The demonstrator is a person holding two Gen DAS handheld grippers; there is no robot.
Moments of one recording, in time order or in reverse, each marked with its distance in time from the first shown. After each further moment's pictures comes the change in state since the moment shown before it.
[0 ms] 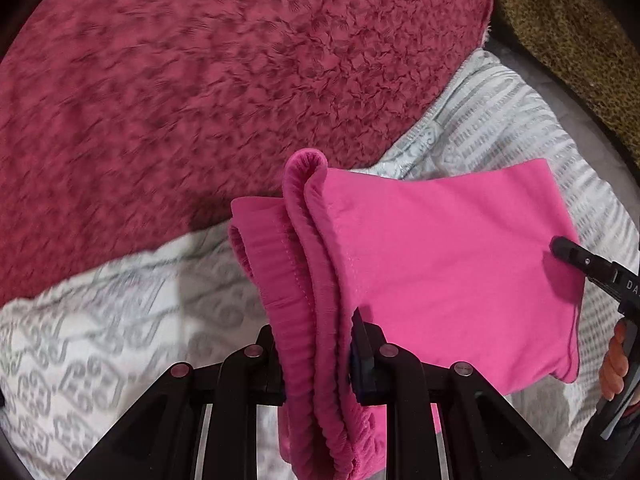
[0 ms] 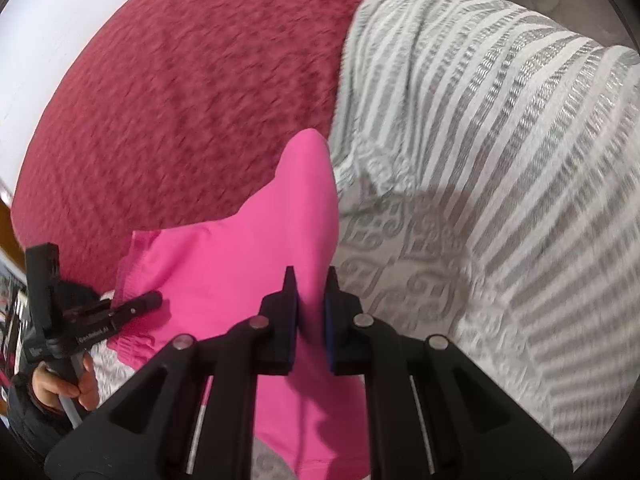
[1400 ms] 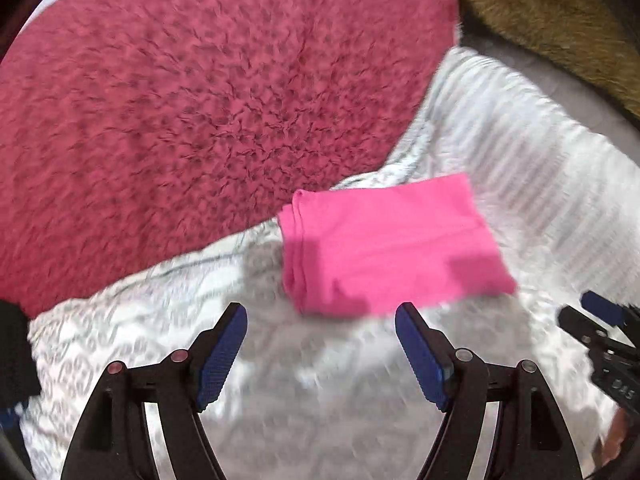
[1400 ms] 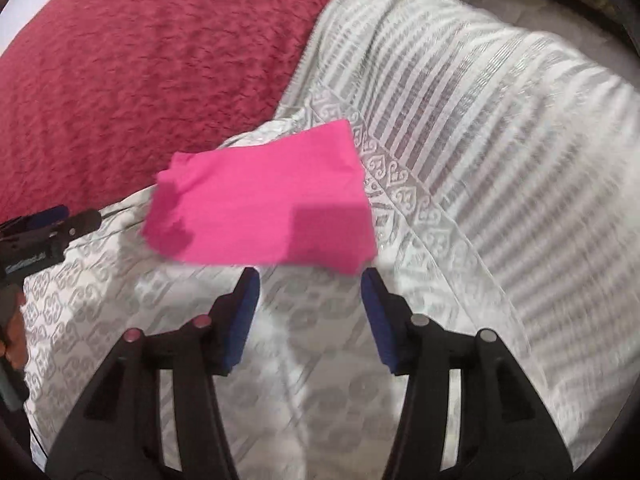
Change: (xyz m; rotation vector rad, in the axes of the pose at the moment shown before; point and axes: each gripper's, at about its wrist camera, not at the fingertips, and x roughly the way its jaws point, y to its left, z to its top) left arm -0.065 -0.049 -0.072 0.110 -0.151 0.181; right arm -0.048 0.056 -0.116 -0.126 -0.017 -0.329
